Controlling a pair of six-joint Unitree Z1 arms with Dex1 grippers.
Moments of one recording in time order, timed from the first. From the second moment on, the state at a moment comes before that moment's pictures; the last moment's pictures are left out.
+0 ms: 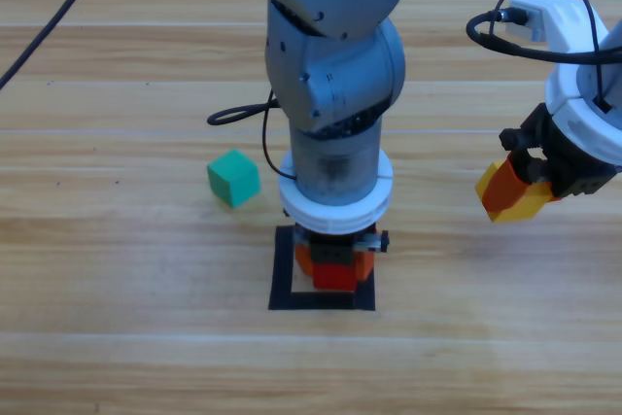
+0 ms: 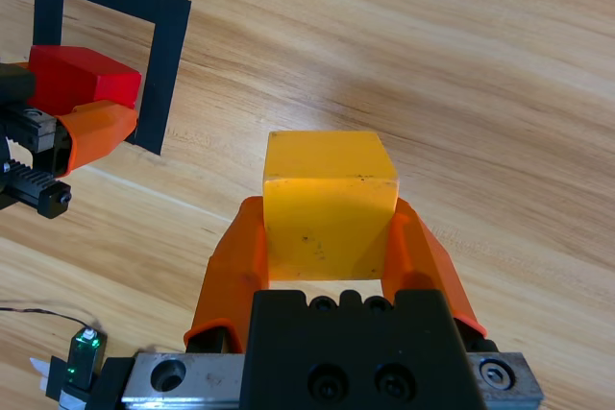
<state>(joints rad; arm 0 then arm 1) -0.92 2.32 -1.88 1.08 0.04 -0.90 0.73 1.85 -1.29 0.71 0.06 0.43</state>
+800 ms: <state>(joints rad) -0.90 2.34 -1.91 1.08 0.05 -0.93 0.73 1.85 -1.29 0.69 0.06 0.43</state>
